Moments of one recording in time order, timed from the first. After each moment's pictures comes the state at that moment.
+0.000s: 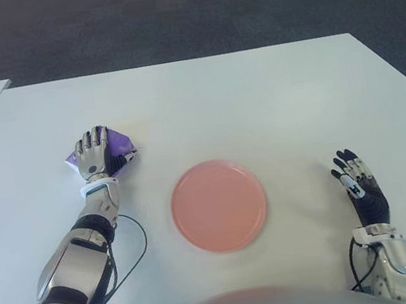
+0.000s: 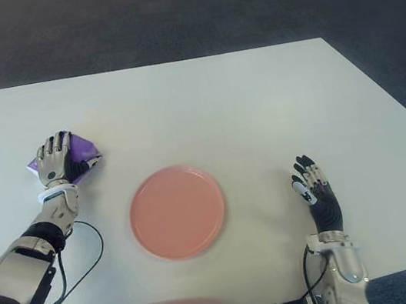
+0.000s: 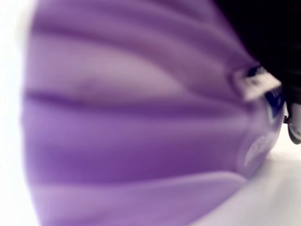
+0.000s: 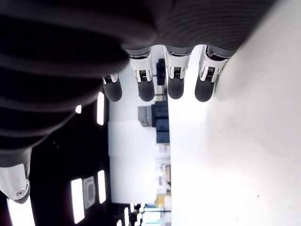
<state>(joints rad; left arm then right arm) -0.54 0.38 -0.40 1.21 0.67 0.03 0.72 0.40 -0.16 -0.32 0.08 0.33 -0.38 0.27</state>
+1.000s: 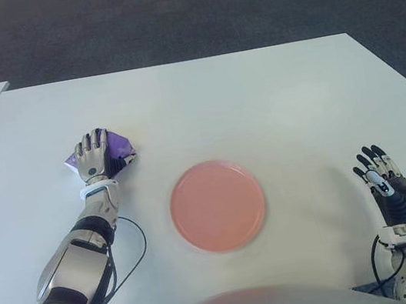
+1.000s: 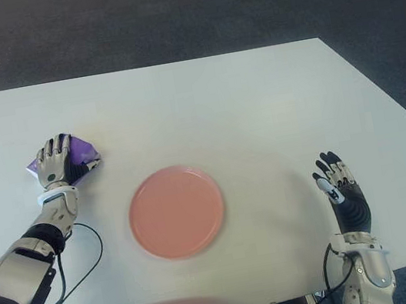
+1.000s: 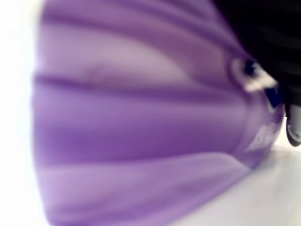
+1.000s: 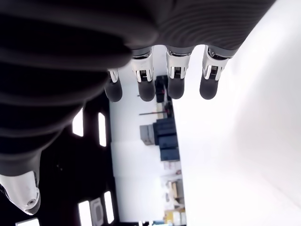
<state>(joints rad) -0.53 0.38 -0.40 1.21 0.66 0.04 0.72 0.43 -0.19 -0.42 0.00 0.43 -0.29 0.32</state>
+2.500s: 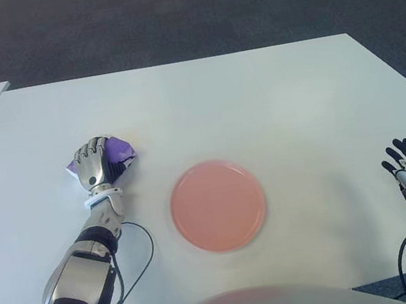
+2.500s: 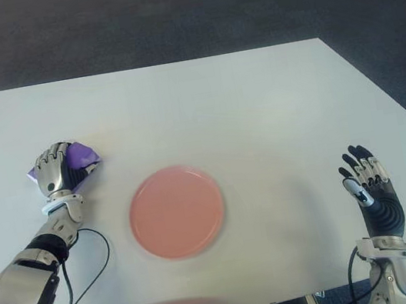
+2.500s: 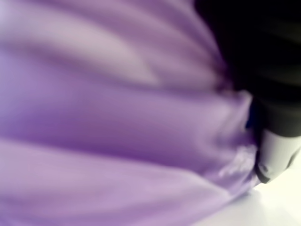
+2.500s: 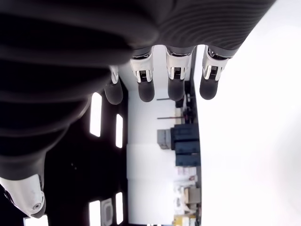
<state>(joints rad) -0.45 0.34 -0.29 1.19 0.63 -0.12 0.90 0.50 -0.22 -0.53 -0.13 0.48 -0.26 0.35</state>
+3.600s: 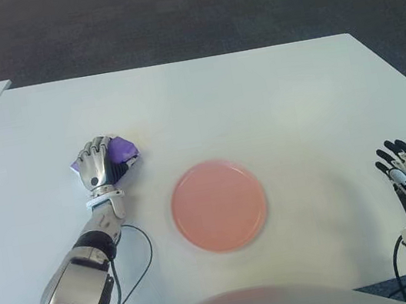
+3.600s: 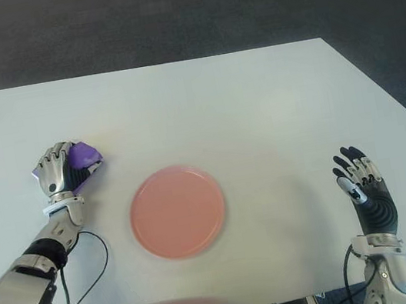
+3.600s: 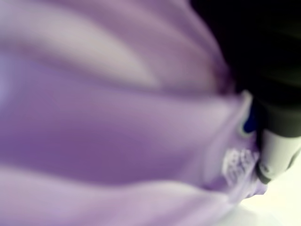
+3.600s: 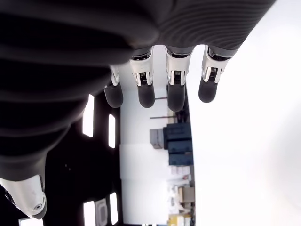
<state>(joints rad) -0.39 0.38 -0.34 1.05 0.66 -0.15 0.96 0.47 -0.21 -0.51 -0.11 0.46 -0.23 0.34</state>
